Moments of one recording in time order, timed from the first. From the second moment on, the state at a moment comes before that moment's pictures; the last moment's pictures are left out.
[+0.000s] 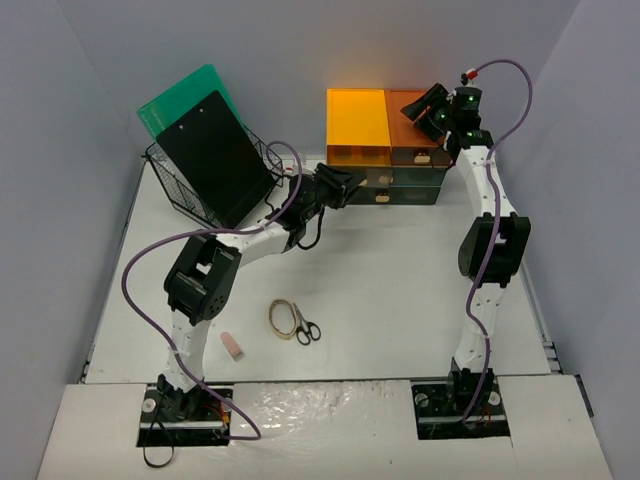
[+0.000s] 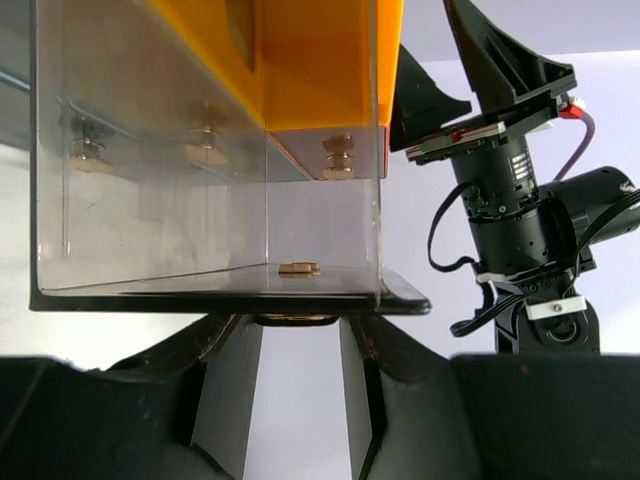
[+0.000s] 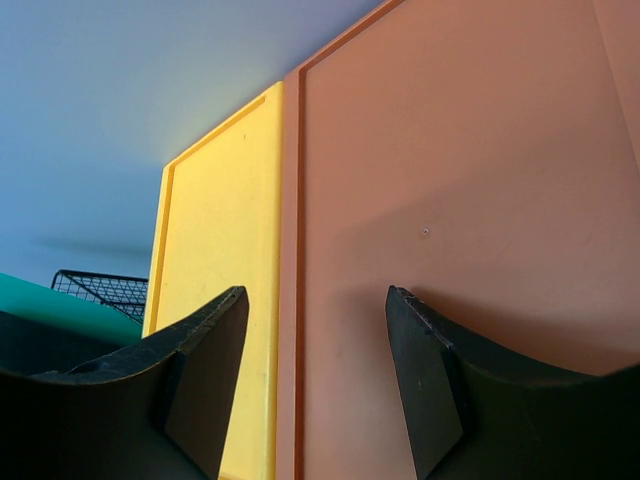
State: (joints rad) left arm -0.60 2.06 1.44 0.57 0.12 -1.47; right arm -0.01 2.26 2.19 -0.27 -0.28 0.73
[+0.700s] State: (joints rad) left arm -0.62 2.06 1.36 0.66 0.11 -1.48; right arm -0.01 2.26 2.19 -0.27 -0.28 0.73
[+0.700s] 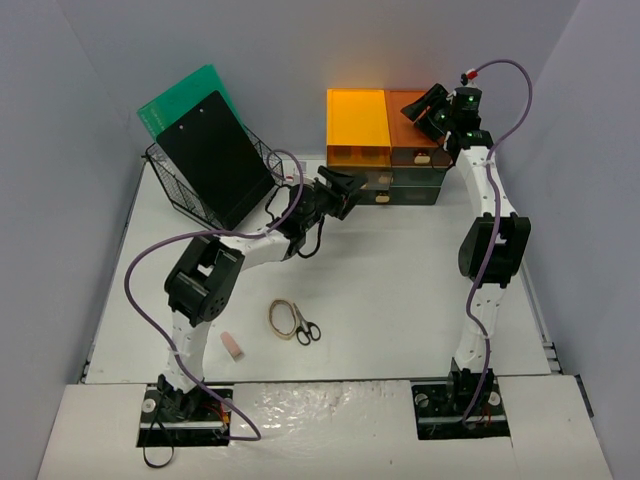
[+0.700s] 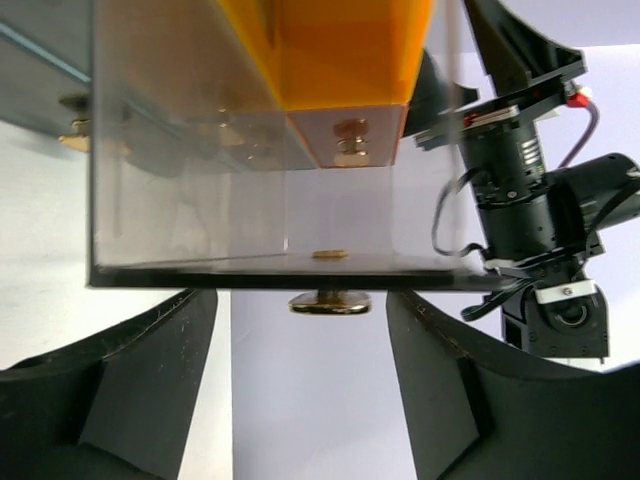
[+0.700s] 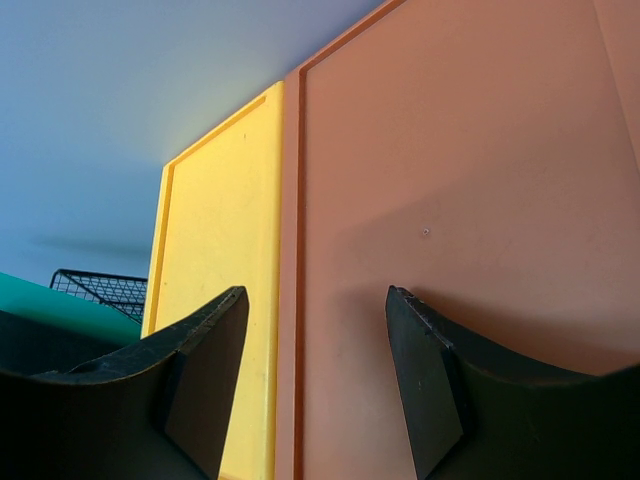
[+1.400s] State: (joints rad) left arm -0.66 1.74 1.31 0.22 0.22 -1.22; right arm -0.01 2.26 2.19 -0.27 -0.28 0.72
